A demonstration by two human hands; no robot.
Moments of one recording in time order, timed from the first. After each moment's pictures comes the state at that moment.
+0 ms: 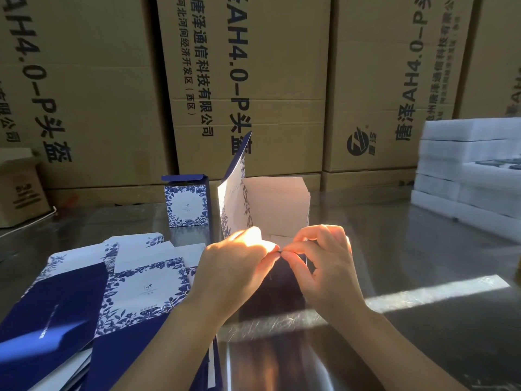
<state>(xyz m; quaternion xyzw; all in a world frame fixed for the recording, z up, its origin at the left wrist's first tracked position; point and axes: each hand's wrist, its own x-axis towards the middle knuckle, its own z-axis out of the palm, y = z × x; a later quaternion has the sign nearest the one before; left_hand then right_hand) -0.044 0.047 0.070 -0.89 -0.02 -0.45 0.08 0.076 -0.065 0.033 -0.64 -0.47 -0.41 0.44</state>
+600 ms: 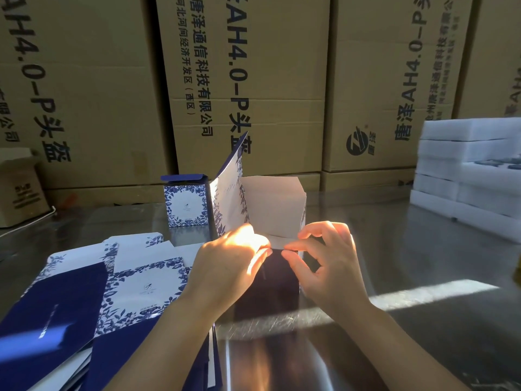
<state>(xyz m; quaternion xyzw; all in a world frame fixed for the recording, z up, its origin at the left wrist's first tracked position) -0.042 0.057 0.068 -0.90 -0.04 -0.44 0.06 0.083 -0.067 0.035 -0.64 -0.47 -0.43 0.43</state>
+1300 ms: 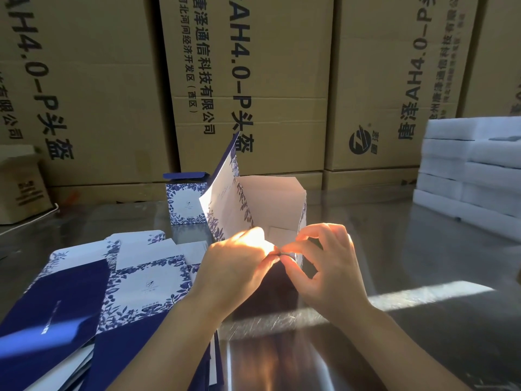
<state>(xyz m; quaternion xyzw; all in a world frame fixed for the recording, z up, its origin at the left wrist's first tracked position) -0.042 0.049 0.069 -0.91 -0.04 -0.40 0.10 0.078 -0.068 0.032 -0.64 -0.49 -0.45 0.39</state>
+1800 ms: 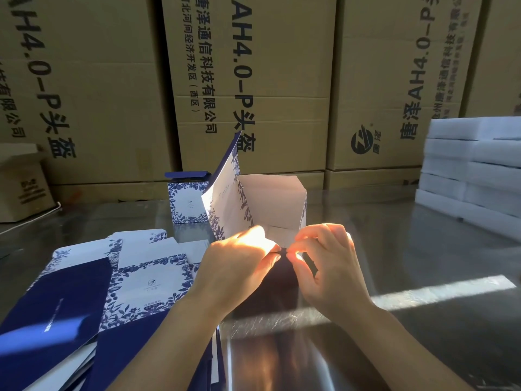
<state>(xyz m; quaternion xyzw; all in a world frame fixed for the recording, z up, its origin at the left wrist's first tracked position) -0.042 0.052 0.067 -0.90 -0.03 -0.42 0.10 0.081 -0.068 0.031 -0.64 -0.51 -0.44 0.37</state>
